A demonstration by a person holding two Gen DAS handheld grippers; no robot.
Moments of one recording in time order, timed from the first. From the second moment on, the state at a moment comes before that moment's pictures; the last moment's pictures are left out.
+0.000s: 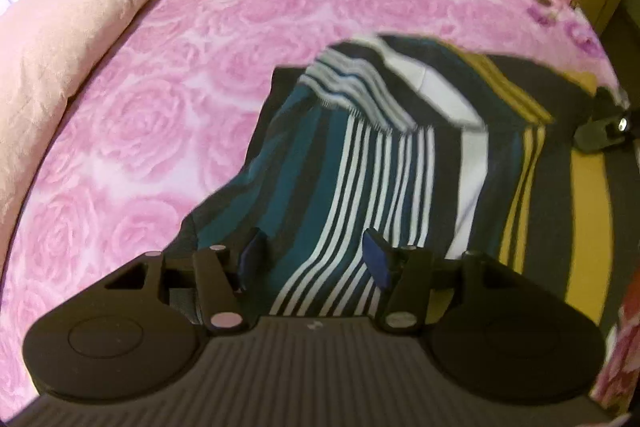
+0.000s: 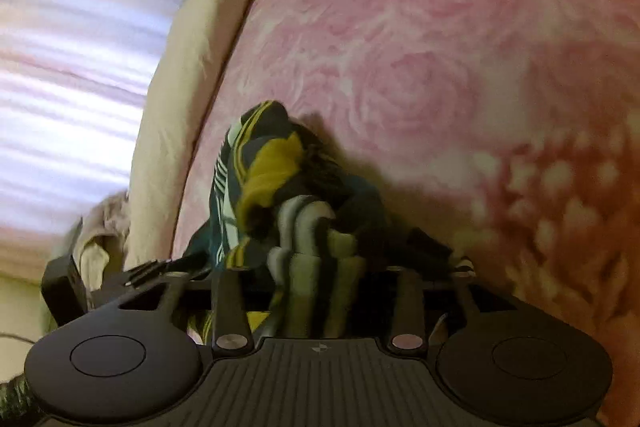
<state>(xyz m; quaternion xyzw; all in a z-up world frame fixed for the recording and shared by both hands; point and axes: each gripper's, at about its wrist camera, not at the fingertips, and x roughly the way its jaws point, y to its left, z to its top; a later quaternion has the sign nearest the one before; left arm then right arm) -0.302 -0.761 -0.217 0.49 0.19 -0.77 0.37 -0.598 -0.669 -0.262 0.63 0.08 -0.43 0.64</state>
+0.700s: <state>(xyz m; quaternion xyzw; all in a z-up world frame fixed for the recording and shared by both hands) -0.254 -0.776 -0.189 0.46 0.15 -0.79 0.38 -0.594 -0.605 -0.222 0.60 0.06 -0.47 0.64</state>
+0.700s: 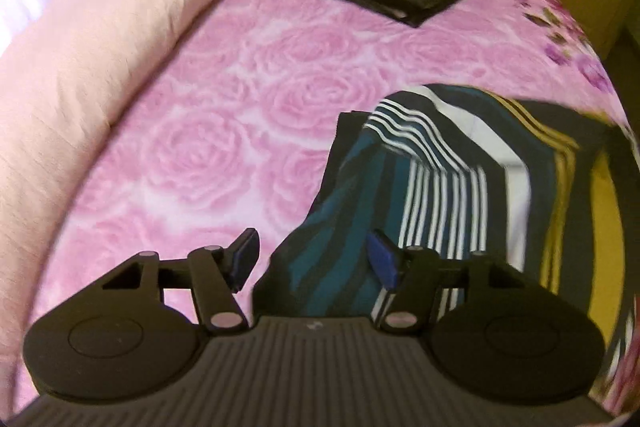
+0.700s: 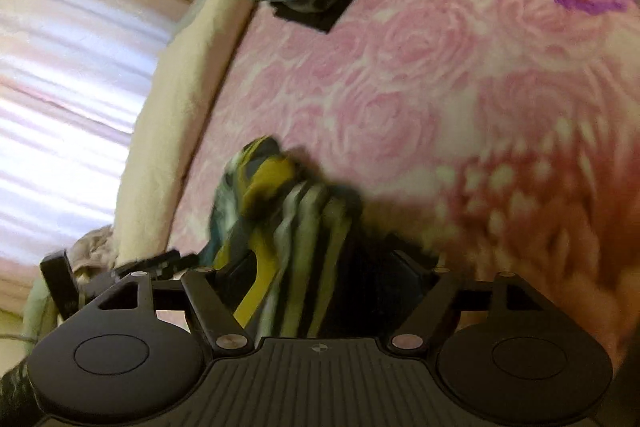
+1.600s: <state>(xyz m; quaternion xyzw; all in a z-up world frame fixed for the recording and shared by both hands) -0.249 -0.650 -0.286 0.54 -0.40 -0.73 0.09 -0.538 -0.585 -0.236 0.57 0.19 -0.42 0.68</state>
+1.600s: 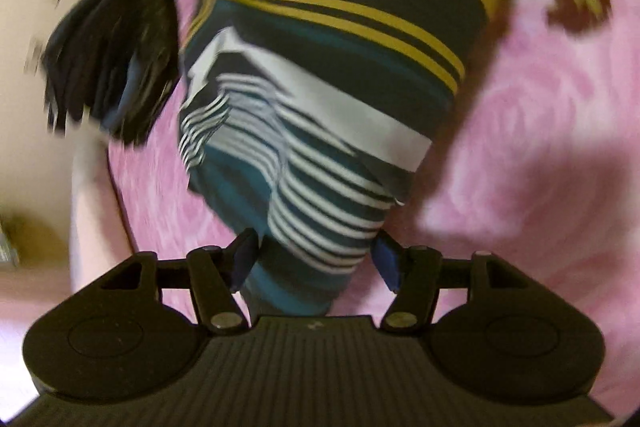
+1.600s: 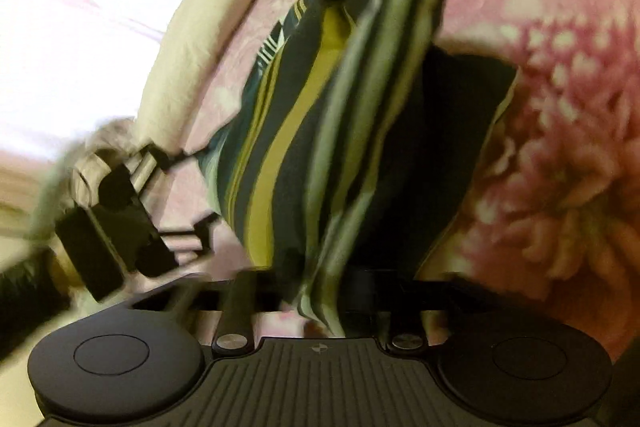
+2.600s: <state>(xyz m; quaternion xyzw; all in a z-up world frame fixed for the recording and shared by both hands) -0.216 -0.521 -0.254 0.59 -0.13 -0.75 0.26 -0.447 -0.499 -0.299 -0.18 0.49 -0.28 0.81</state>
